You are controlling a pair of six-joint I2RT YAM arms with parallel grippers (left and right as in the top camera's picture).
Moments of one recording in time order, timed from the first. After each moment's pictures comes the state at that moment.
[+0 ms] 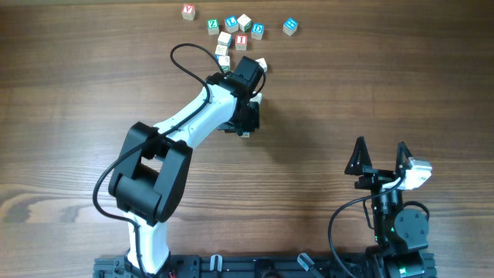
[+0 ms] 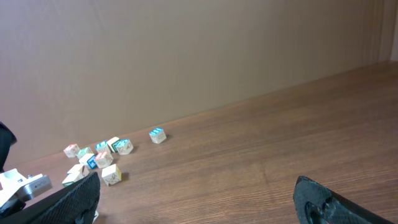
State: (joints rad) left arm -0.52 2.04 1.44 -0.82 0.05 -0.51; right arm 0.18 0.02 0.01 0.02 0.21 0.28
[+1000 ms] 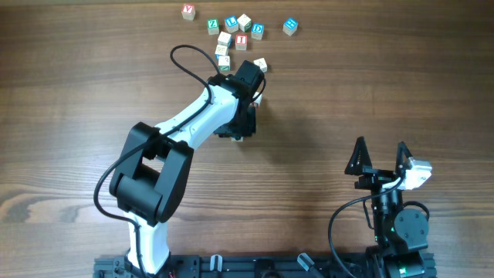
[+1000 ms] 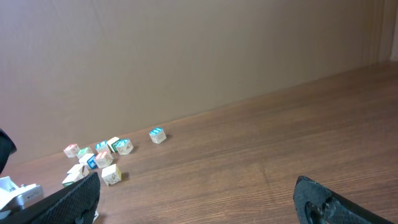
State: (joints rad) left arm -0.52 2.04 1.43 -0.89 -0.02 -0.52; right arm 0.18 0.02 0.01 0.02 0.21 0.28
